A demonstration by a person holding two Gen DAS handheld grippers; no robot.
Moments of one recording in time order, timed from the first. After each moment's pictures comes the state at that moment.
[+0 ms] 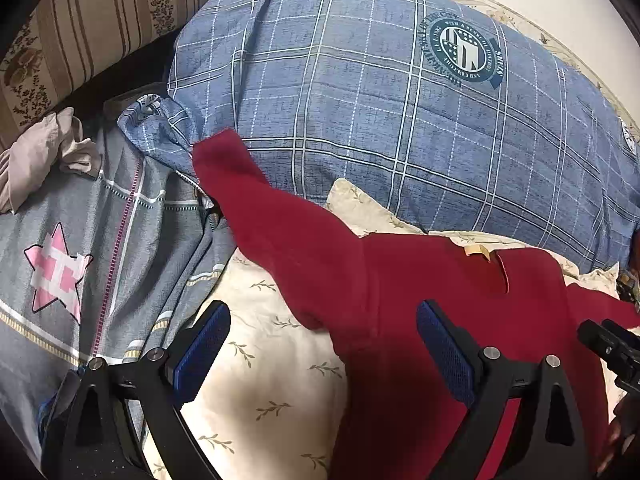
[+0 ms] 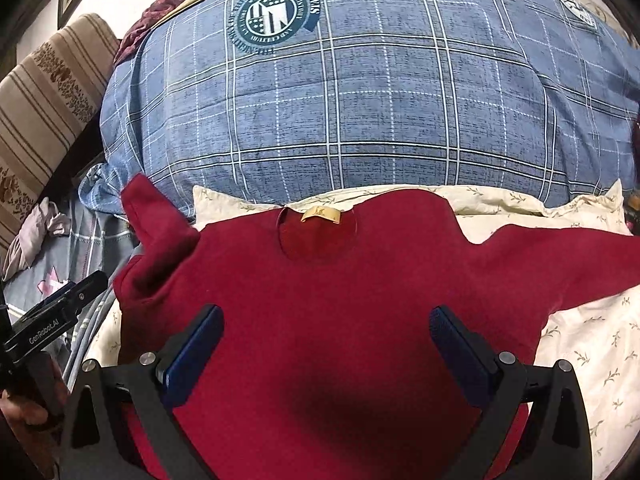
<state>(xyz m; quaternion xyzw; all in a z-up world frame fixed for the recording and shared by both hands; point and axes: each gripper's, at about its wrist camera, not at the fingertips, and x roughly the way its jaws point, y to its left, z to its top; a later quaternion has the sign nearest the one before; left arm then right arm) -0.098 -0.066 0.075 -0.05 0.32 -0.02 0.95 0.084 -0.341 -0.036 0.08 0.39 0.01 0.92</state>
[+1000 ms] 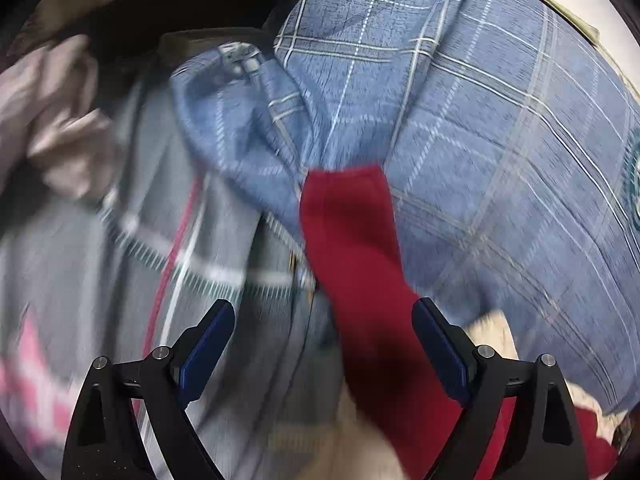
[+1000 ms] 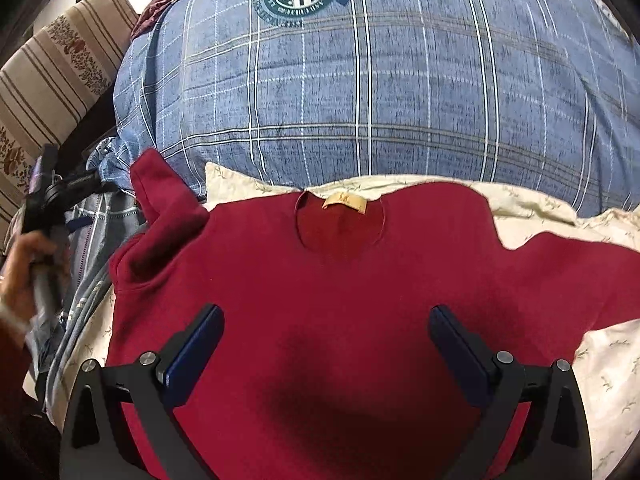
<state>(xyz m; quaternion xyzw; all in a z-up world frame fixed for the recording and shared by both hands) 0.089 0.067 0.066 -0.19 0.35 0.08 0.91 0.106 -0.325 -0.058 0.06 0.40 0.06 0.91</state>
